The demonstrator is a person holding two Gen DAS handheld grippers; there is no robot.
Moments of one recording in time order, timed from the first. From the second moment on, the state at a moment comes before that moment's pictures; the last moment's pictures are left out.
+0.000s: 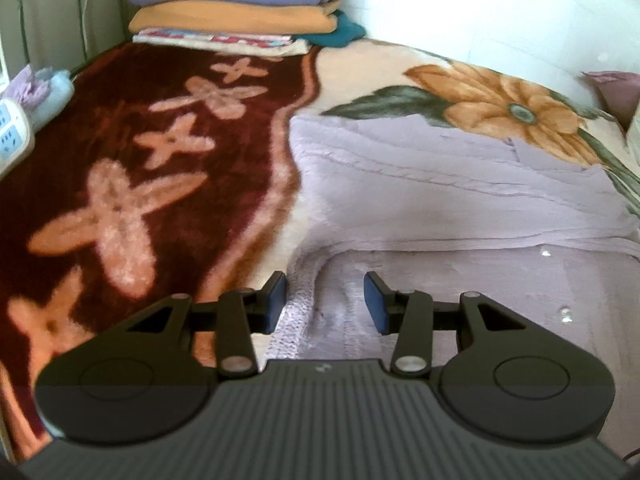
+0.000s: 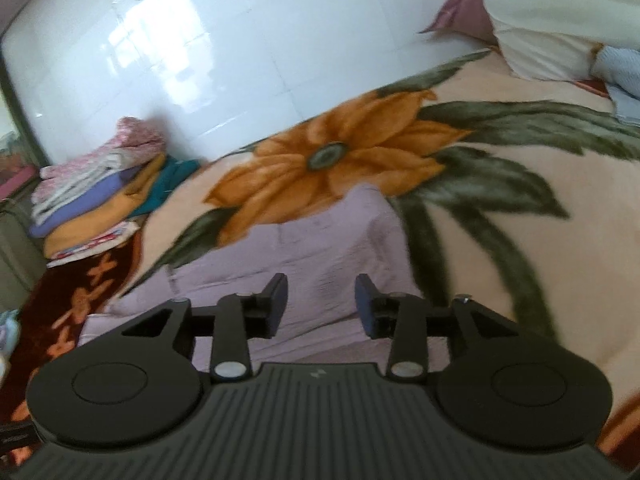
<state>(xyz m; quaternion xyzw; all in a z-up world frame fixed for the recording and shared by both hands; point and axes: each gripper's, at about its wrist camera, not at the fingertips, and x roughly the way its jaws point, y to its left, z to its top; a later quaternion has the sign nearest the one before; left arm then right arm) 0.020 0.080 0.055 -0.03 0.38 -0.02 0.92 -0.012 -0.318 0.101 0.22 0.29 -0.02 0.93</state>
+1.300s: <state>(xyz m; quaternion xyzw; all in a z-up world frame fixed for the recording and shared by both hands) -0.118 0.014 0.052 0.14 0.45 -0.22 0.86 -0.206 -0.204 0.084 -0.13 0.49 0.22 0.83</state>
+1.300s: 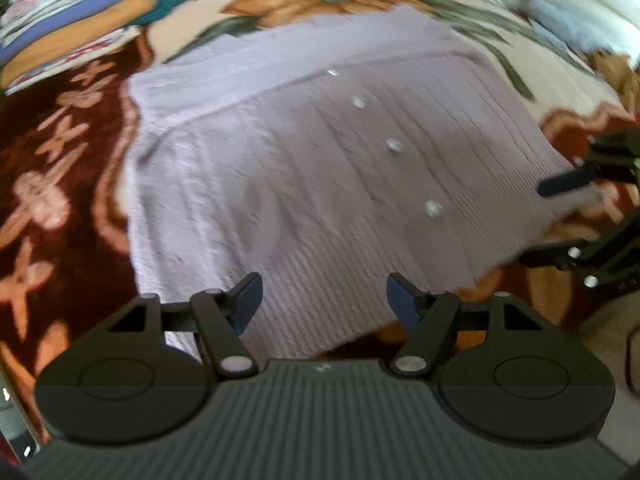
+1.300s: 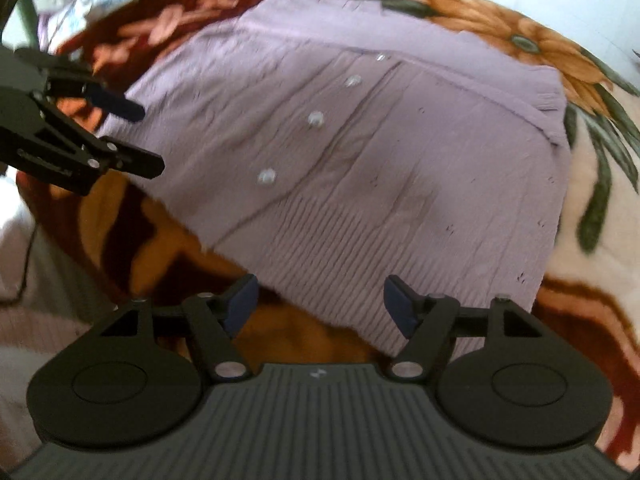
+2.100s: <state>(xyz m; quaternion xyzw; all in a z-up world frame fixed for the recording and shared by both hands) -0.118 -0.015 0.021 0.22 0.38 -0.17 0.88 -0.186 -0.200 0.064 -0.13 0.43 0.15 0.88</state>
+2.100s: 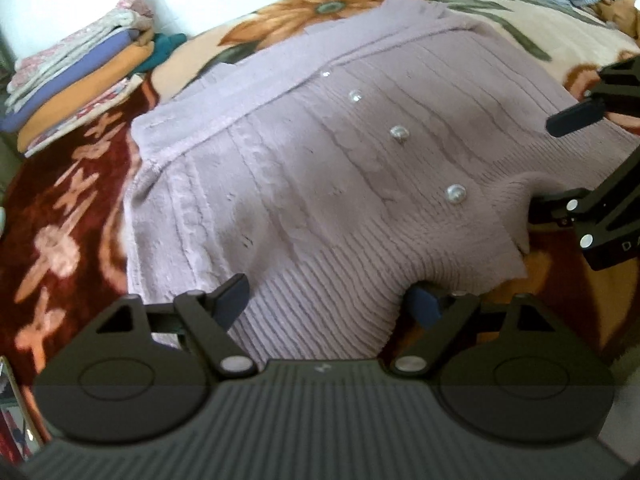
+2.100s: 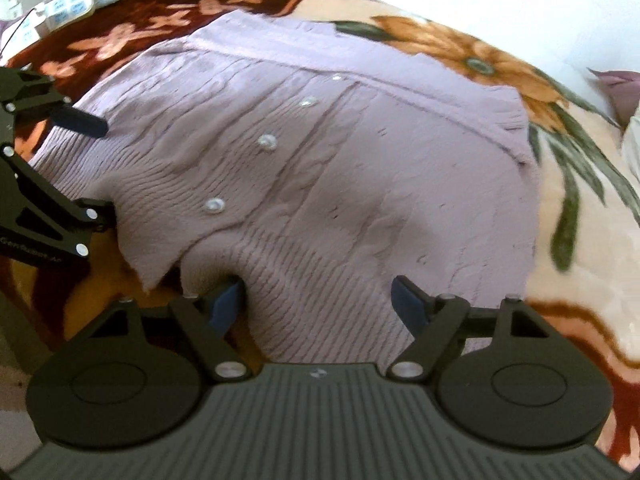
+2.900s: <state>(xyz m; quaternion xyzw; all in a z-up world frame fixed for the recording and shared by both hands) -0.114 -0.011 0.041 0.16 0.34 -0.20 0.91 -0.187 -0.196 0.097 -0.09 0.35 0.13 0.92</state>
